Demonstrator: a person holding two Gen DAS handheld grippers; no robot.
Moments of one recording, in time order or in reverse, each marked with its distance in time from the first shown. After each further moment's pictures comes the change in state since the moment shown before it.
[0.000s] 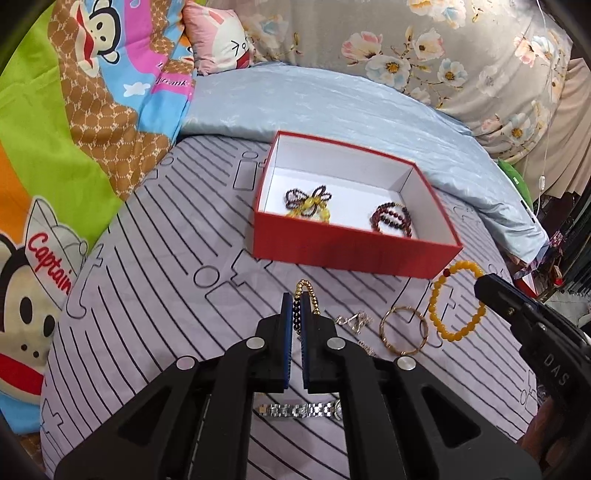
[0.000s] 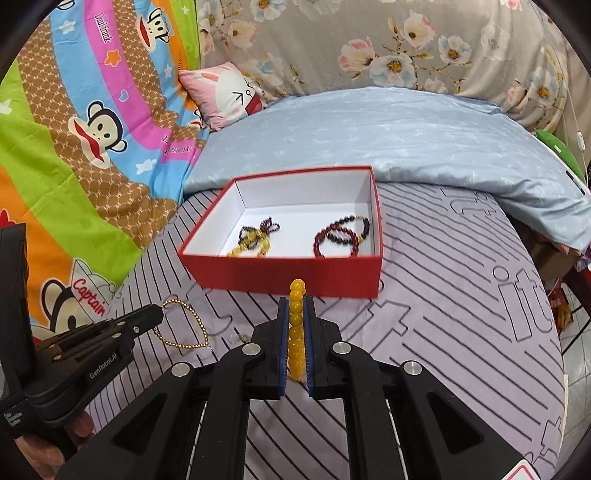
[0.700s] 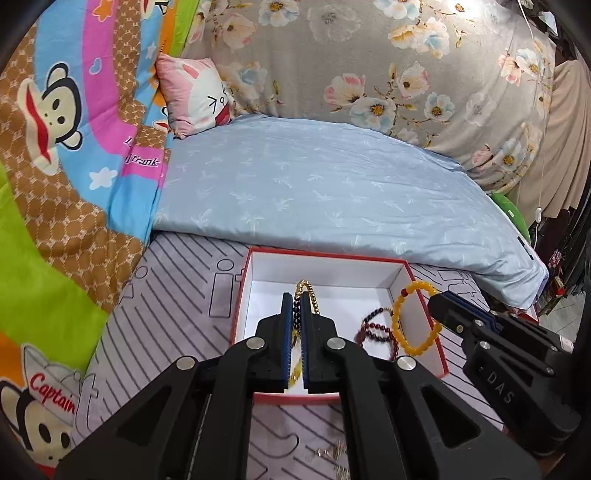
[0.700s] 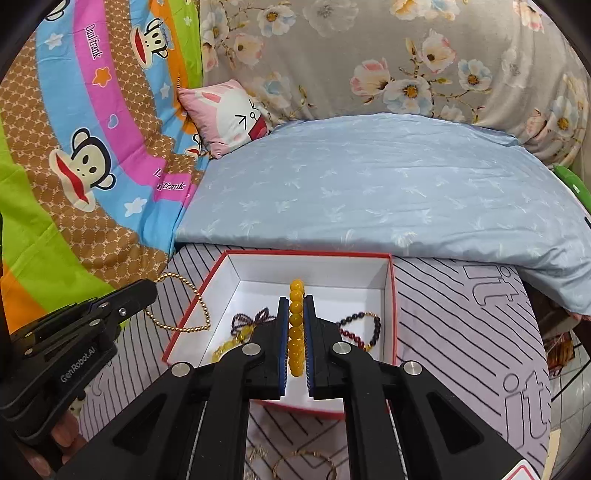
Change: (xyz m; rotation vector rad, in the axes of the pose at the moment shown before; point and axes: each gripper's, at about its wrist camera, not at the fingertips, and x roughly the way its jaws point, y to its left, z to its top) left arm 0.022 -0.029 0.118 0.070 -0.152 -0.013; right arm 0.055 0.003 0.107 -0.035 -0.051 0.012
